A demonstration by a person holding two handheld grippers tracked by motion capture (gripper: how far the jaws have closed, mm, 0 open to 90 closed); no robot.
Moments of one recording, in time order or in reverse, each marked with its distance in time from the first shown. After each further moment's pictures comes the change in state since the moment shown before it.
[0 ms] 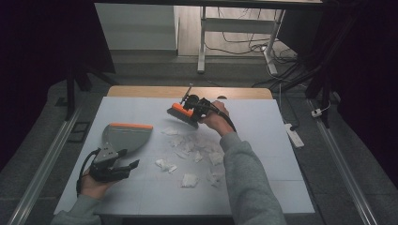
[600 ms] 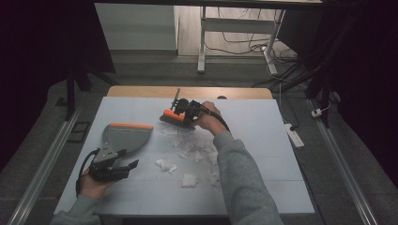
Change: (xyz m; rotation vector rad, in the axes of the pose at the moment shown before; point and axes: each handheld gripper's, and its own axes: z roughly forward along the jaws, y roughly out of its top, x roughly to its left) left arm 0.001 -0.001 0.000 0.004 0.003 -0.003; right arm 0.021 0.023 0.012 0.058 0.026 -0.149
